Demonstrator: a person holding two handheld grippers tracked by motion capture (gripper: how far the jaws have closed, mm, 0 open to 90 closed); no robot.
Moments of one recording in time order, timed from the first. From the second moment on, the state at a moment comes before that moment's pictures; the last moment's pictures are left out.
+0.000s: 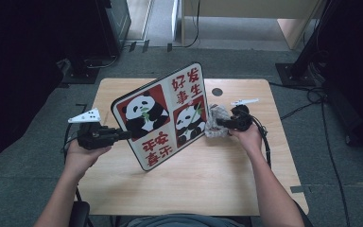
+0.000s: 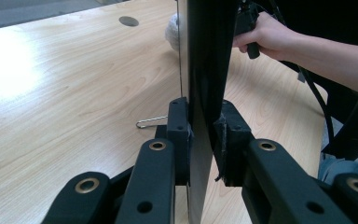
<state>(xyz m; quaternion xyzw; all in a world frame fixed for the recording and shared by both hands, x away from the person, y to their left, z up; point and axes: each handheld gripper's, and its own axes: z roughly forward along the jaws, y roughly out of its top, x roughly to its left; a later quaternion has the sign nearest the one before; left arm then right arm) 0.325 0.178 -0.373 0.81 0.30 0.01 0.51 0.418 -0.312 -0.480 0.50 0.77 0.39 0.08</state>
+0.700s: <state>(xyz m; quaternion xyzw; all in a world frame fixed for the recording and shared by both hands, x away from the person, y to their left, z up) 0.323 0.180 -0.372 0.81 0.30 0.02 0.50 0.408 -0.340 -0.457 0.51 0.74 0.42 0.13</state>
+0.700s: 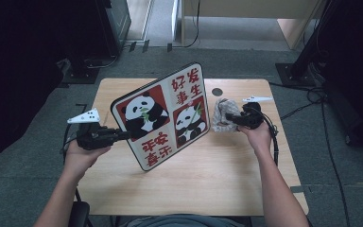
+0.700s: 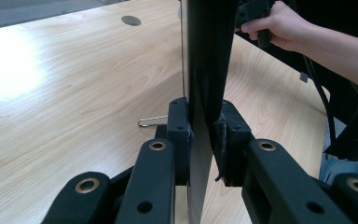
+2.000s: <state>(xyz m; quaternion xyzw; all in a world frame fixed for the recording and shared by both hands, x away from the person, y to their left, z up) 0.322 0.179 -0.371 0.81 0.31 0.02 0.50 0.405 -0.381 -0.484 0.55 0.74 0.36 0.14</state>
